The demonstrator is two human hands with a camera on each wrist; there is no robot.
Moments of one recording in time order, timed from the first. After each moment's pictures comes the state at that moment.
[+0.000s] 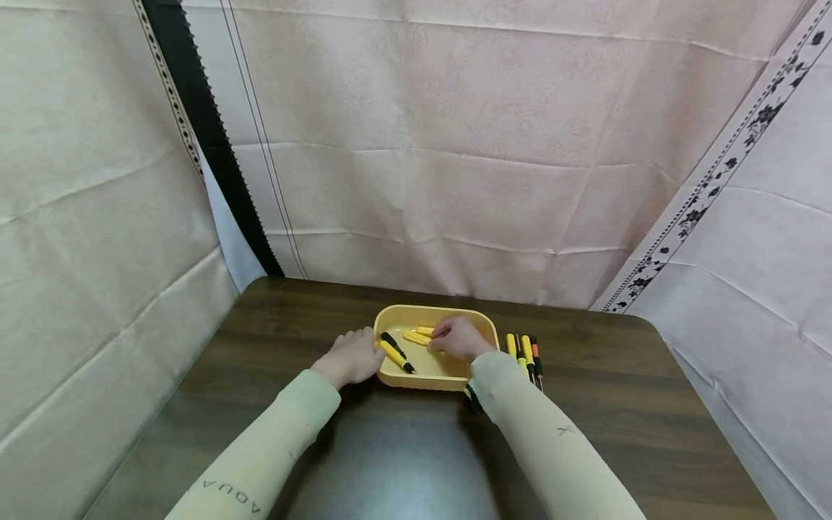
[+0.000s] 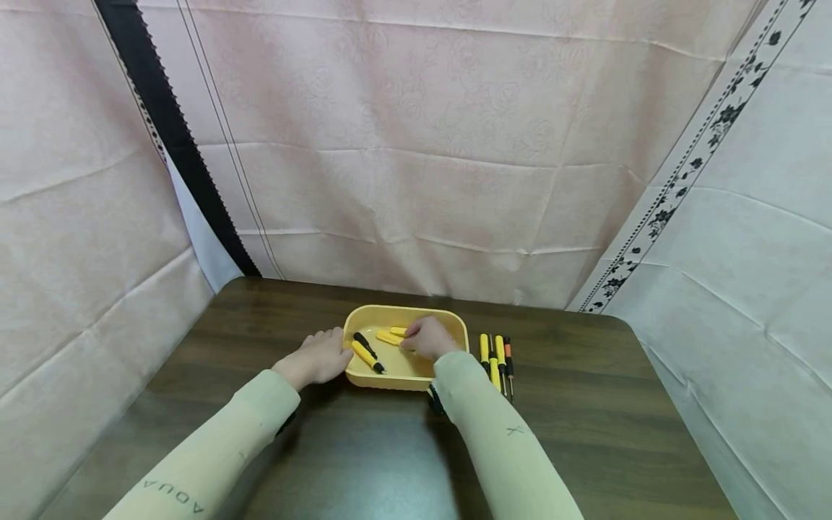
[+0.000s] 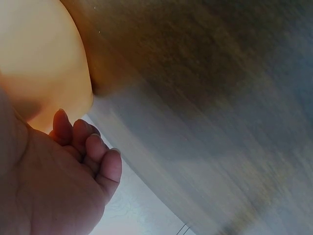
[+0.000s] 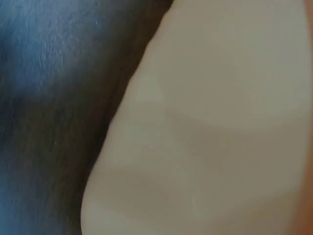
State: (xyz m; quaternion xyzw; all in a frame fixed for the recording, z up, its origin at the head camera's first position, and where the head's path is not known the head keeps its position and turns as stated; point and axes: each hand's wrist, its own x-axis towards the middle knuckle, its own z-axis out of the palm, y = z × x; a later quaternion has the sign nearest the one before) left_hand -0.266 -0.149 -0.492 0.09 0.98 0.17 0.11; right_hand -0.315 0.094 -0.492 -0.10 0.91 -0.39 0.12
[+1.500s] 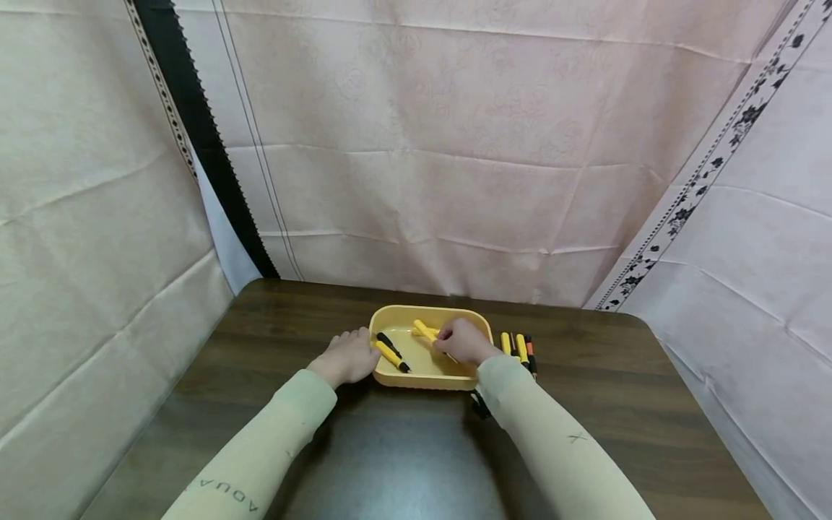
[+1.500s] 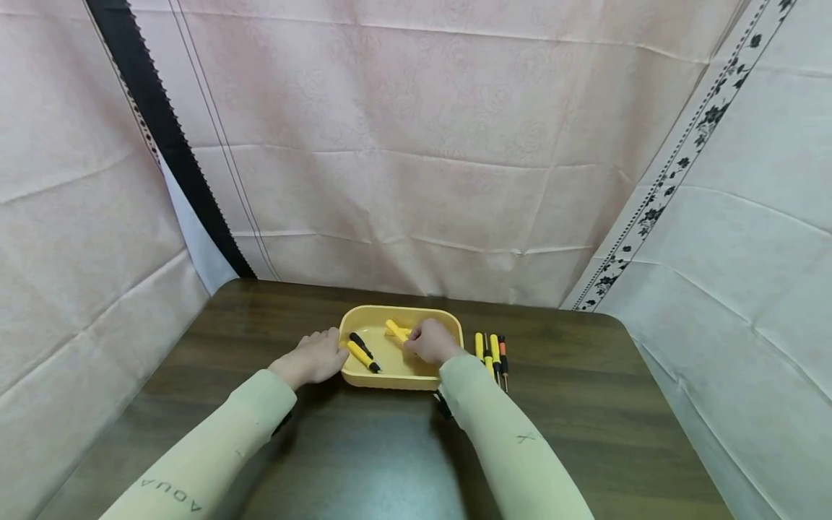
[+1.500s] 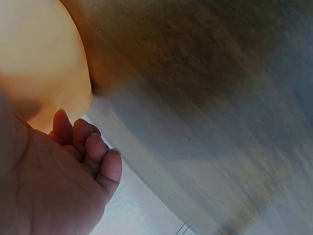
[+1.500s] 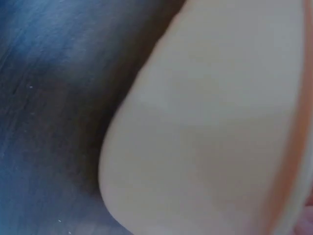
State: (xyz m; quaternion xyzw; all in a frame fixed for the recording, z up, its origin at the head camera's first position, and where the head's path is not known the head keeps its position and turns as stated) left_hand -0.268 -0.150 -0.493 0.08 0.98 0.17 0.12; right_hand -0.310 0.109 -0.487 -0.13 0.93 -0.31 0.12
